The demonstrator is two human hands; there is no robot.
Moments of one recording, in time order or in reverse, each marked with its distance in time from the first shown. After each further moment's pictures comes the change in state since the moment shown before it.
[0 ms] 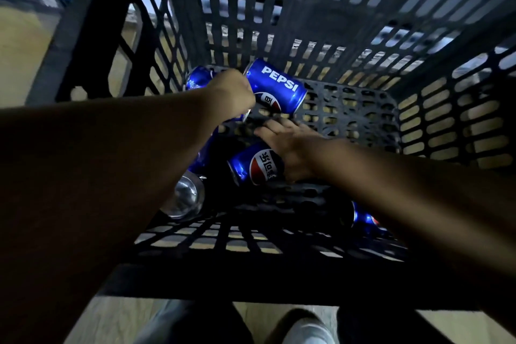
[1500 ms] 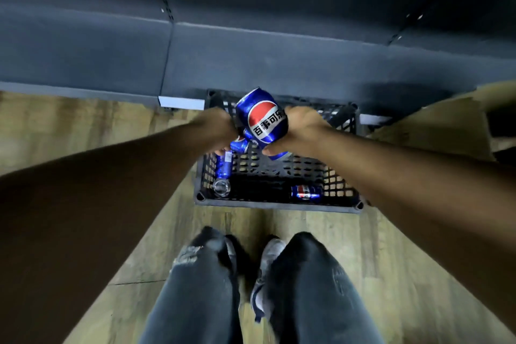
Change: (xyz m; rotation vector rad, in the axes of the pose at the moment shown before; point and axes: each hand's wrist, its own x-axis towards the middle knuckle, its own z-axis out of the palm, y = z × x) left_hand -0.295 0.246 -0.253 0.087 -0.200 -0.153; right_hand -0.301 -0.073 -0.347 0.620 0.150 0.286
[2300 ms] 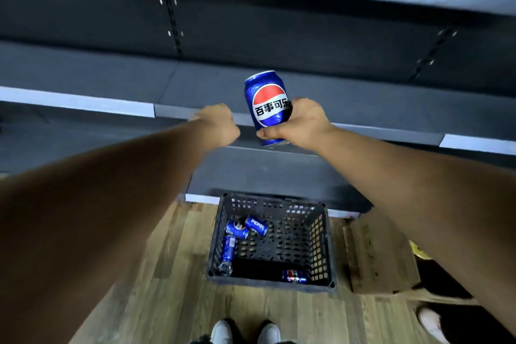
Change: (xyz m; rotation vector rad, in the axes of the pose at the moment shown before) left_hand -0.223 0.169 -0.206 0.331 0.493 0.140; right_hand -0.179 -0.161 -0.254 0.284 0.410 -0.121
